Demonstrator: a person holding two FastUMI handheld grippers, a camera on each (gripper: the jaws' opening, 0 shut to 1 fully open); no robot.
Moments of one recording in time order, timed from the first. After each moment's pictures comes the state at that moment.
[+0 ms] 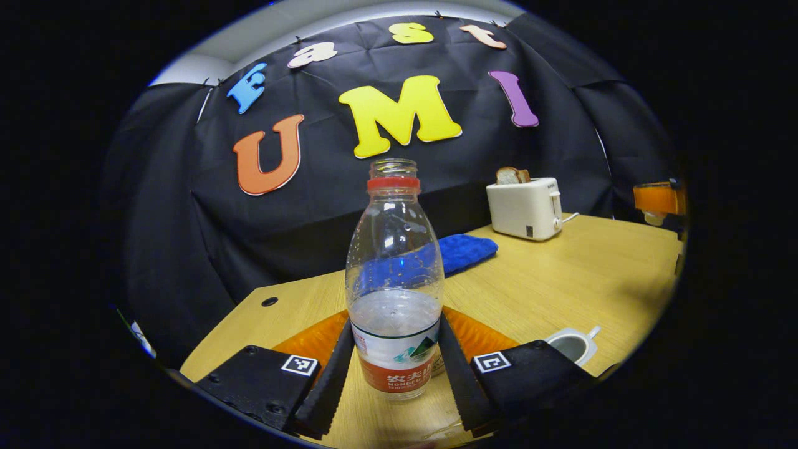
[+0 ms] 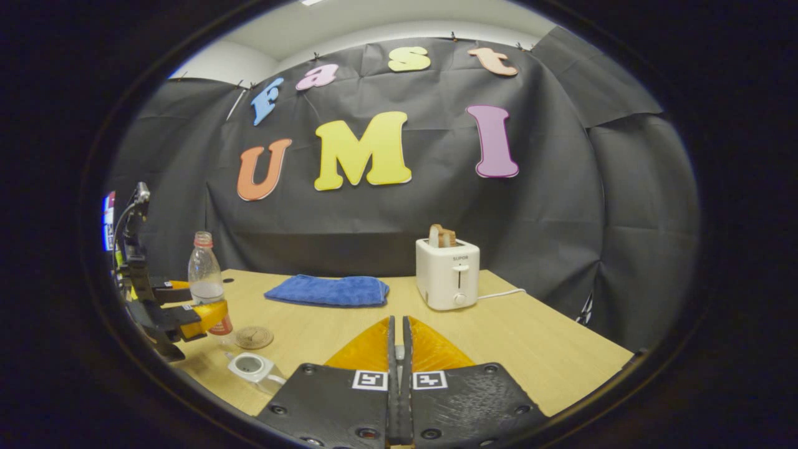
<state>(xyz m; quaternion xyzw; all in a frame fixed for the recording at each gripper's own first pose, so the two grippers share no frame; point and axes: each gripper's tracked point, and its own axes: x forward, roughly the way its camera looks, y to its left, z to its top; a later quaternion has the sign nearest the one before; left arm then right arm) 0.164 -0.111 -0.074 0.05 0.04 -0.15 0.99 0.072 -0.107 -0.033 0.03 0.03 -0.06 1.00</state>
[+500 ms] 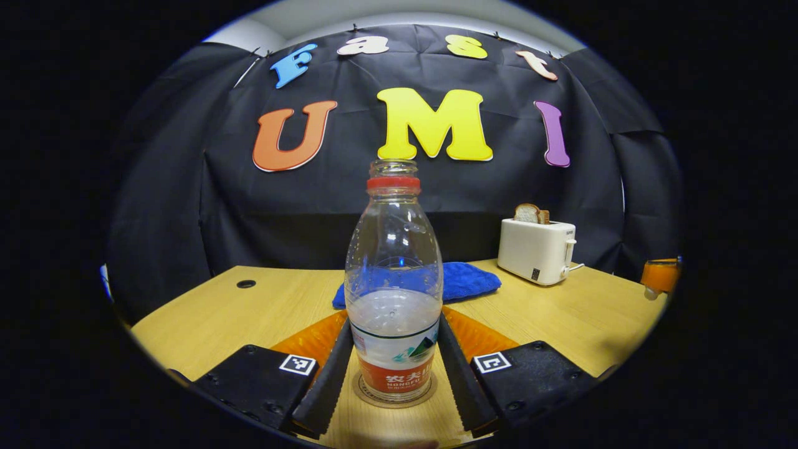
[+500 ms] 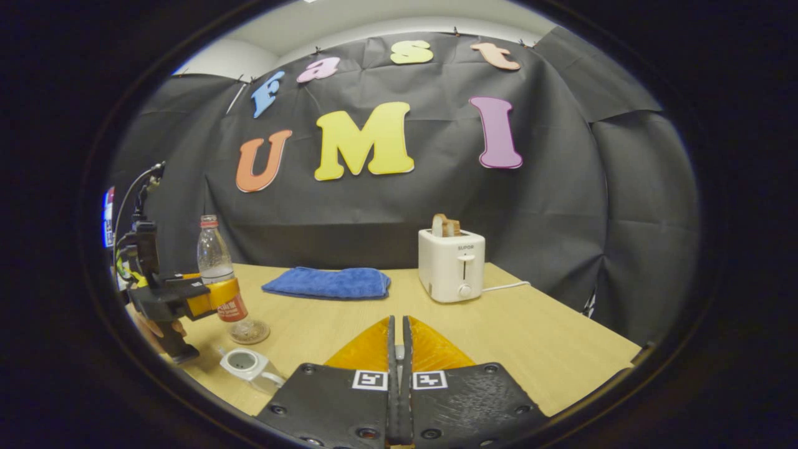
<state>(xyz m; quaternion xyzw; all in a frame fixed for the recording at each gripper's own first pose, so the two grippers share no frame) 0.202 -0.123 -0.080 -0.05 0.05 -0.14 0.99 0.087 -0.099 -0.053 0.02 0.05 -0.06 1.00</state>
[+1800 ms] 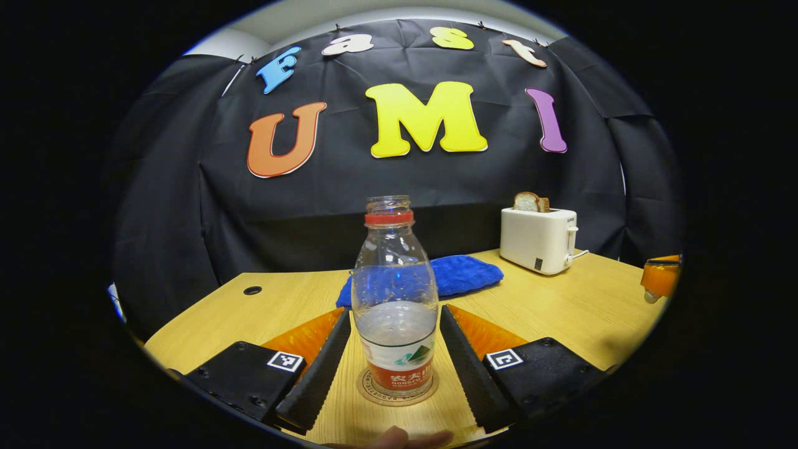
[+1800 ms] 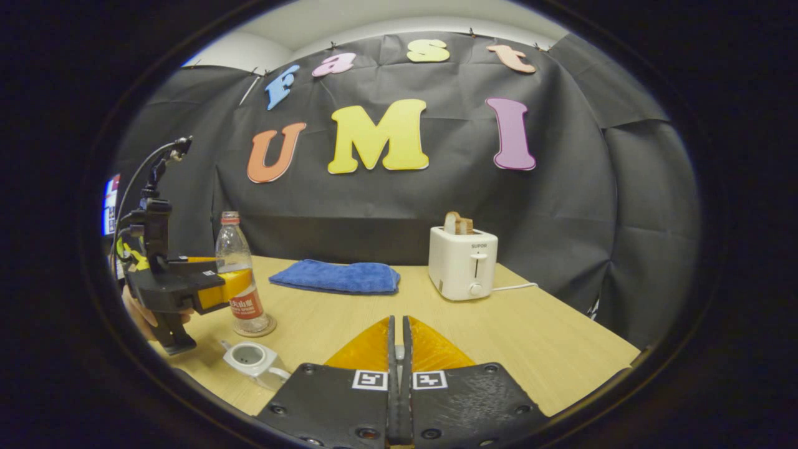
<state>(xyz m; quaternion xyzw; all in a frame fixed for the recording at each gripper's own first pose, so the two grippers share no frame) 0.188 -0.129 -0.069 -0.01 0.06 -0.14 0.99 0.086 -0.081 -0.057 0.00 0.05 -0.05 1.00</state>
